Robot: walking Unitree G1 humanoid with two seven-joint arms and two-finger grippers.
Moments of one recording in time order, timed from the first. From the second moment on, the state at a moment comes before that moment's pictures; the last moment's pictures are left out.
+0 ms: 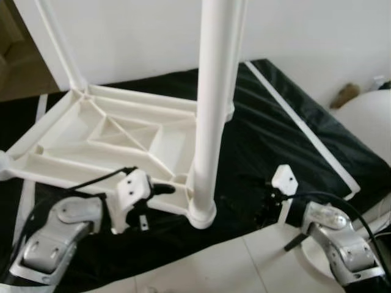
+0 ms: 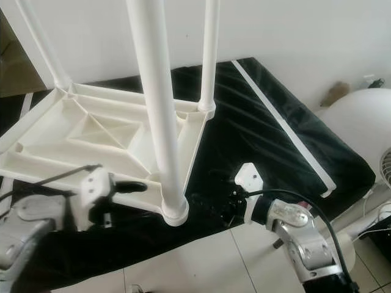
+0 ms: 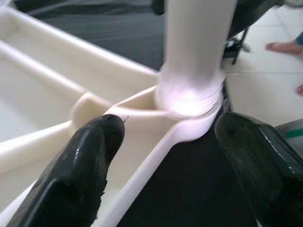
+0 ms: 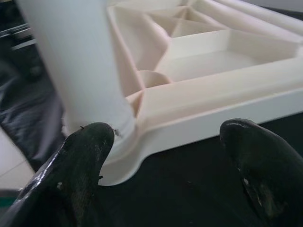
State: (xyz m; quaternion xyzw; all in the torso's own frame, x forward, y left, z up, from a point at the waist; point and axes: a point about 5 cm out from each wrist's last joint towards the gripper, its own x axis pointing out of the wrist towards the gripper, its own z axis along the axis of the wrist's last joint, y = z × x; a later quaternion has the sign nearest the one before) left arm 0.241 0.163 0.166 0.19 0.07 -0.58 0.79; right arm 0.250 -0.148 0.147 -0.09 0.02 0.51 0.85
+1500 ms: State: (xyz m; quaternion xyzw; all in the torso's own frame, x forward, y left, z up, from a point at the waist) left arm 0.273 0.203 0.146 0.25 0.10 -0.50 0.82; right arm 0.273 -0.090 0.149 -0.06 -0.03 0.51 0.86
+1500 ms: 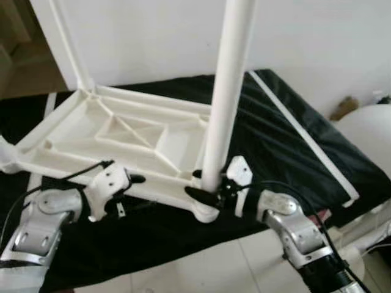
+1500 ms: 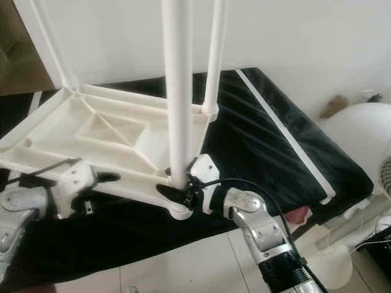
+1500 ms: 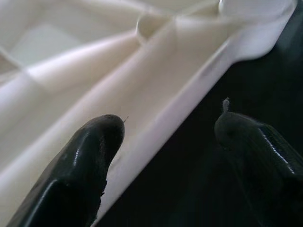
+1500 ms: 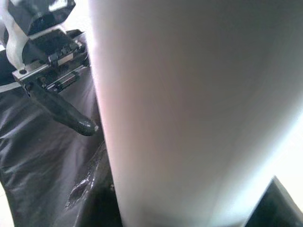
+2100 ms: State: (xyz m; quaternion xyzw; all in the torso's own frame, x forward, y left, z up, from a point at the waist) left arm 0.275 0.156 0.153 0.18 0.02 -0.53 0.83; right arm 0.279 -0.119 0.144 -0.02 -0.05 0.26 0.97
